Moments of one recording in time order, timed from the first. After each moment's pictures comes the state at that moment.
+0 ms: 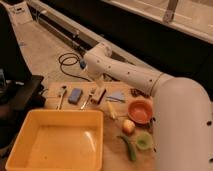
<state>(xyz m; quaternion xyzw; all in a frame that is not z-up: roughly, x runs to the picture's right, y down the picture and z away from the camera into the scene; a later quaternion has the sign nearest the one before) -0.076 -0.060 0.857 -0.10 -0.16 -0.41 0.89</state>
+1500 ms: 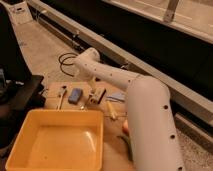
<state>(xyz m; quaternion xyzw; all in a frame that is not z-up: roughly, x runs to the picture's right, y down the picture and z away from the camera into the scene) -0.130 -0.045 0.929 -0.11 -0.18 -0.46 0.86</state>
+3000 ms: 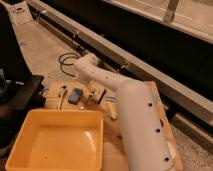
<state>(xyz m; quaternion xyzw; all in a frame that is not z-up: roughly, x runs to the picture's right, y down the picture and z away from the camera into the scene) -0.146 -0.021 0.968 -0.13 -0.21 -0.47 0.85</state>
